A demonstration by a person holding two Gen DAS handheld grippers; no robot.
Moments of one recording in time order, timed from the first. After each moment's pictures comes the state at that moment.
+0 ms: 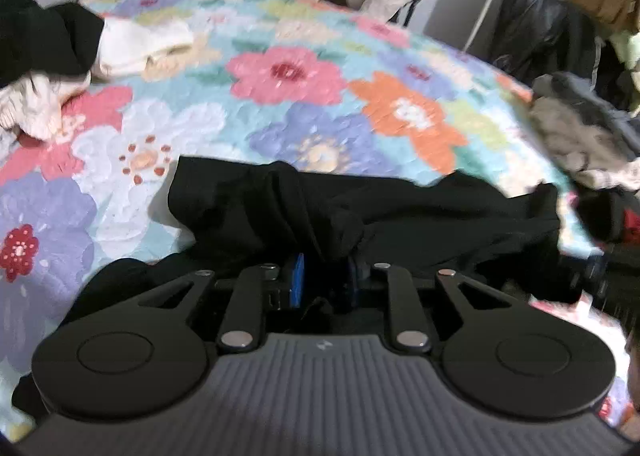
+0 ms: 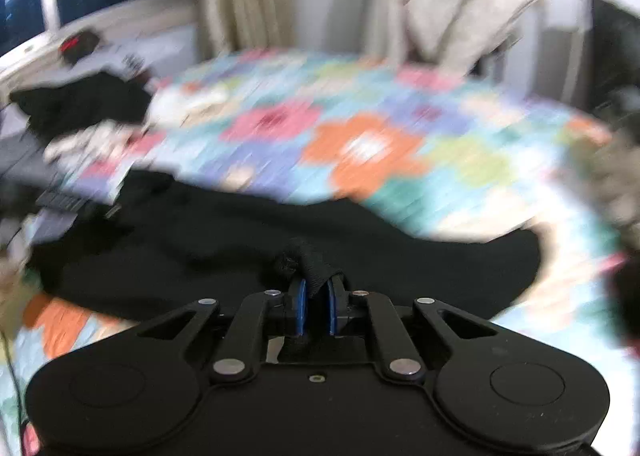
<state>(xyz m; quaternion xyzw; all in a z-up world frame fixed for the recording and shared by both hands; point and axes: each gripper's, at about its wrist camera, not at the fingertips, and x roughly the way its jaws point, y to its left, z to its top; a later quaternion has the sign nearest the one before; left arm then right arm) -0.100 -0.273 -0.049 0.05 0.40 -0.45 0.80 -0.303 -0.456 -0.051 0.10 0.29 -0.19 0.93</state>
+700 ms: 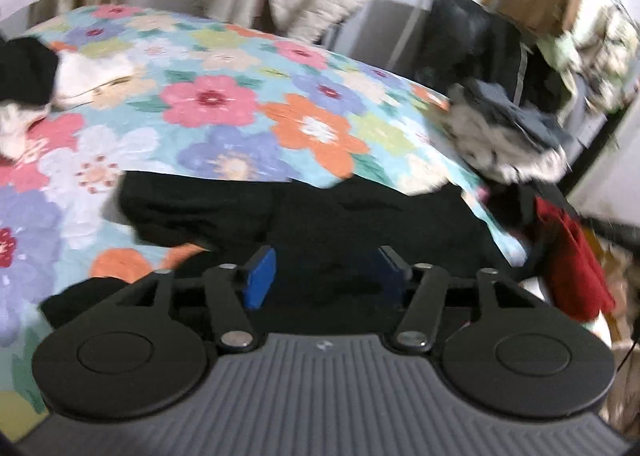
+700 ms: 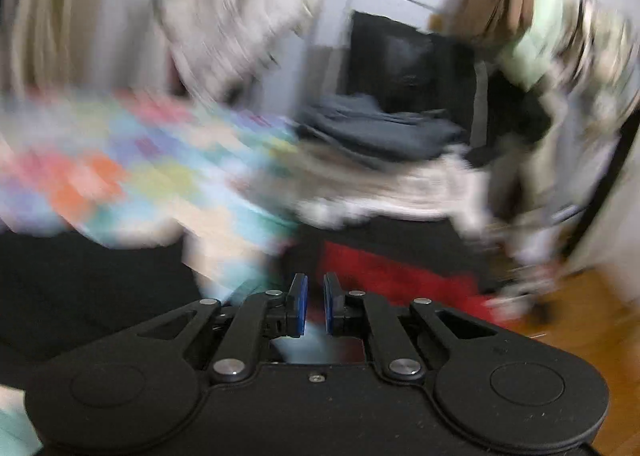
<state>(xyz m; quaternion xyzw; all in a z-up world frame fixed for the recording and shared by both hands) -0.128 -0.251 -0.017 0.03 0.38 -0.50 0.77 -0.444 -0.521 -0.022 0.01 0.32 -0.50 0.81</state>
